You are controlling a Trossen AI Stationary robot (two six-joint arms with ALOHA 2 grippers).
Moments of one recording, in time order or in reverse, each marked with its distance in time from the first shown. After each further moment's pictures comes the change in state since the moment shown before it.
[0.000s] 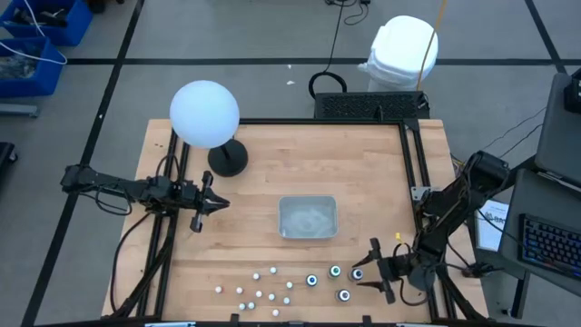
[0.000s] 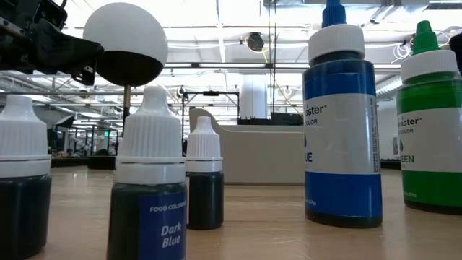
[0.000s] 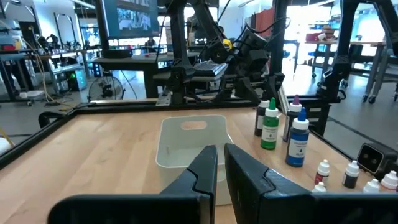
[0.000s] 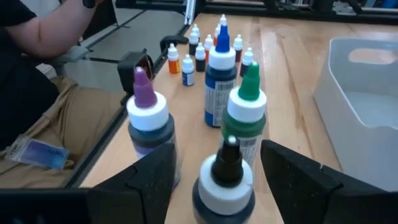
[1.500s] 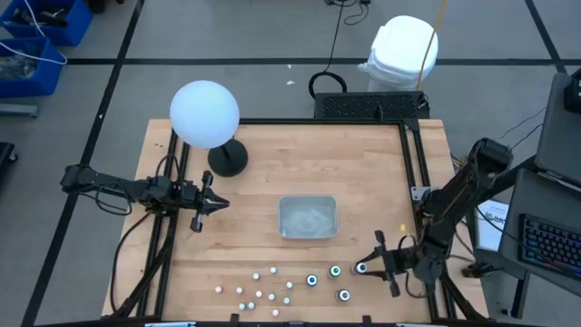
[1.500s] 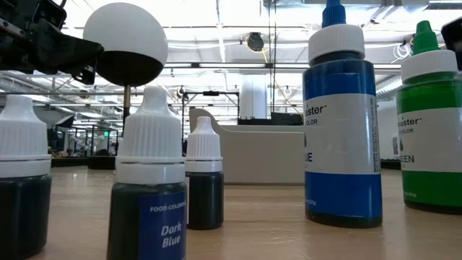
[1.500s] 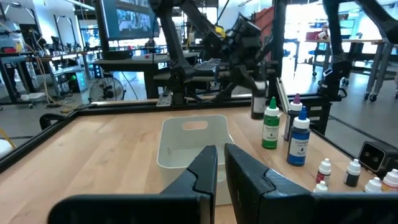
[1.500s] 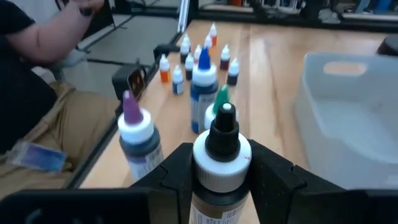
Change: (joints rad) left arm 0.000 0.000 0.000 0.000 0.000 0.011; right arm -0.005 -0.226 0.001 -0.219 0.003 -0.008
